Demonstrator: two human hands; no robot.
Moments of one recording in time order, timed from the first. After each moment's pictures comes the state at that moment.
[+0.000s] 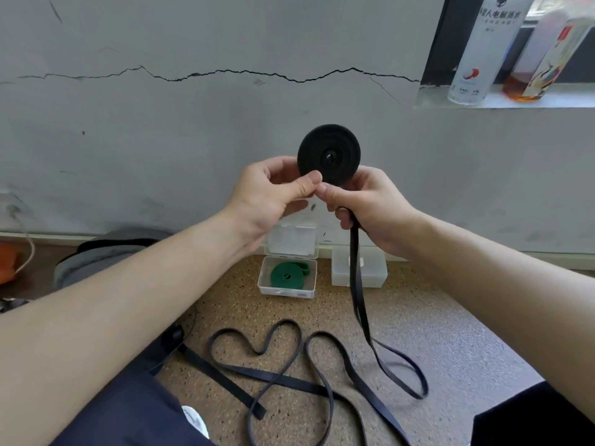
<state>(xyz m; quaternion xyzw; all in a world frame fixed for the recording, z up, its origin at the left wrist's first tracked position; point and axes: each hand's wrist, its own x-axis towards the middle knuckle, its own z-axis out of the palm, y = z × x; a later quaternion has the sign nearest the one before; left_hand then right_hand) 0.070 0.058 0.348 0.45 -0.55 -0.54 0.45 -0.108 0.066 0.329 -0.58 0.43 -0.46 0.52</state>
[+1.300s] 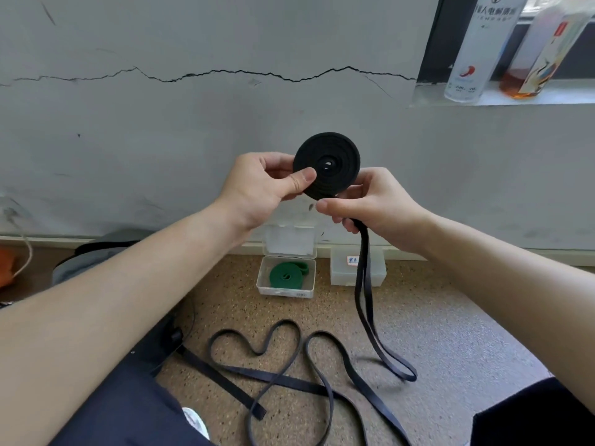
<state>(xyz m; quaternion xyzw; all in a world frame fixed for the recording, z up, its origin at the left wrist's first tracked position) 0.070 0.049 0.354 0.47 -0.61 -0.47 0.43 -0.126 0.068 0.330 -0.63 0.44 -0.40 0.50</state>
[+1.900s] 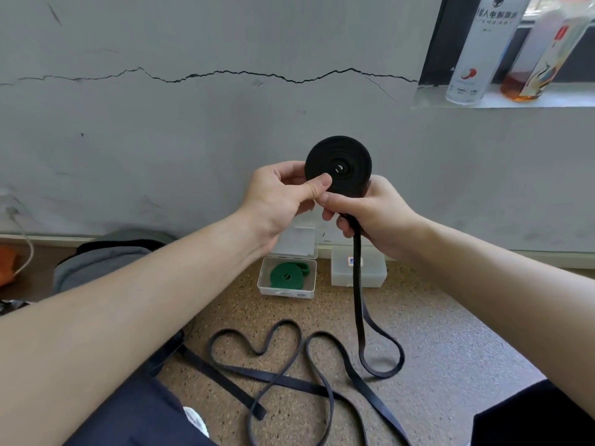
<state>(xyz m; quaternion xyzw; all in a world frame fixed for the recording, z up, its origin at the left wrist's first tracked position) 0.051 0.061 0.346 0.48 -0.53 -0.53 0.46 -0.114 0.069 0.323 -0.56 0.45 -0.45 0.53</state>
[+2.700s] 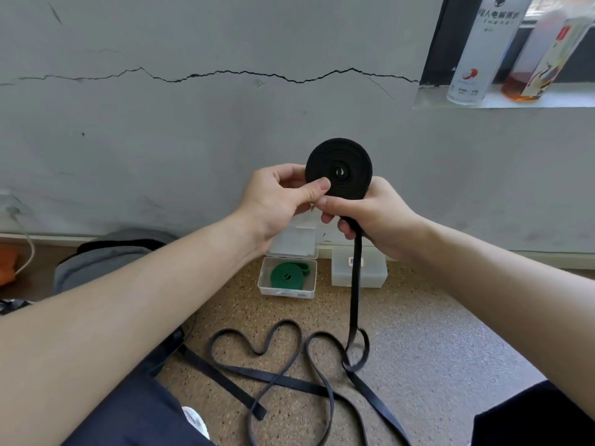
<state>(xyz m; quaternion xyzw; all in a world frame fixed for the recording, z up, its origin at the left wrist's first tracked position) 0.058 0.056 0.340 0.48 -0.56 -0.52 0.44 -0.115 0.069 0.322 -0.57 0.46 -0.43 0.53</state>
